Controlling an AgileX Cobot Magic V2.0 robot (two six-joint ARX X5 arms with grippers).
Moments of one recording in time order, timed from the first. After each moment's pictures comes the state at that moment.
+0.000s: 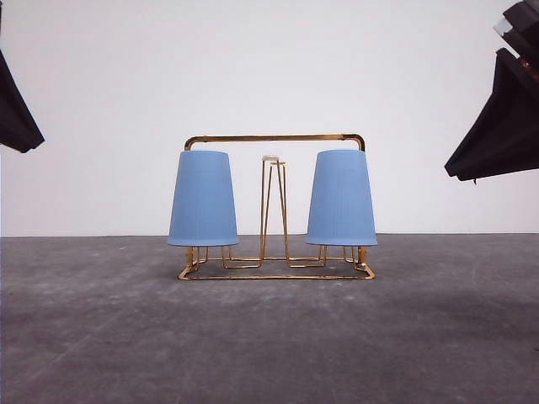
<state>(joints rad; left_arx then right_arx) -0.45 0.81 0.71 -0.67 0.22 0.09 0.37 0.79 0.42 -0.17 -0.34 0.14</state>
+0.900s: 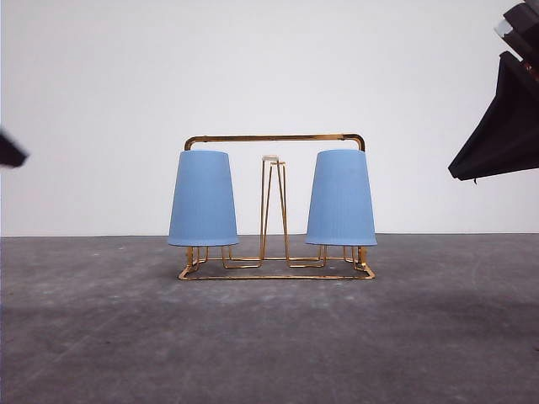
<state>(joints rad) -0.26 0.40 0.24 -0.16 0.23 0.09 0.37 0.79 0.42 -0.17 -0.34 0.14</state>
